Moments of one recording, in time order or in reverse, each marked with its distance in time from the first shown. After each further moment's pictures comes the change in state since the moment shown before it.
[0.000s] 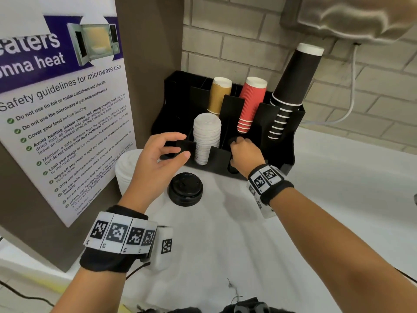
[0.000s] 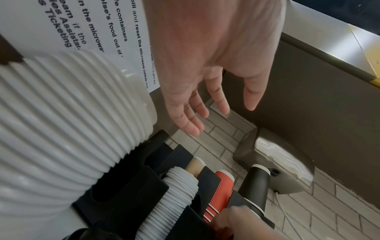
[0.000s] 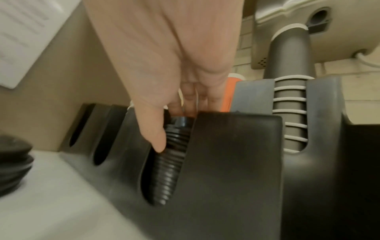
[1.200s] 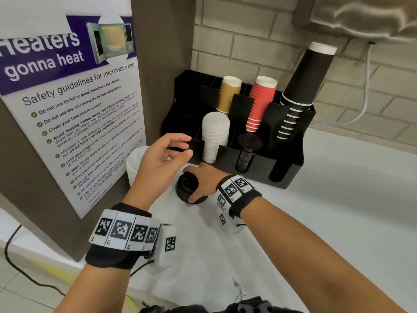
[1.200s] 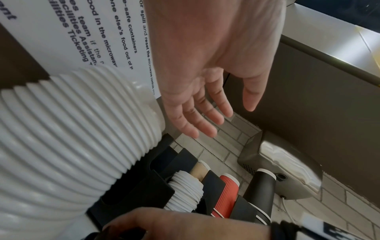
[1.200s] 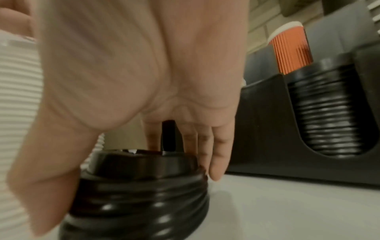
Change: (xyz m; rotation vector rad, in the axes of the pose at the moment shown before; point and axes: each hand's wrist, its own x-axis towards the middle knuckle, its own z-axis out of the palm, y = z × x) left_hand -0.003 -0.003 -0.009 -0.018 0.013 -0.020; right_hand -0.018 -0.095 0.003 0.396 -0.491 -0.319
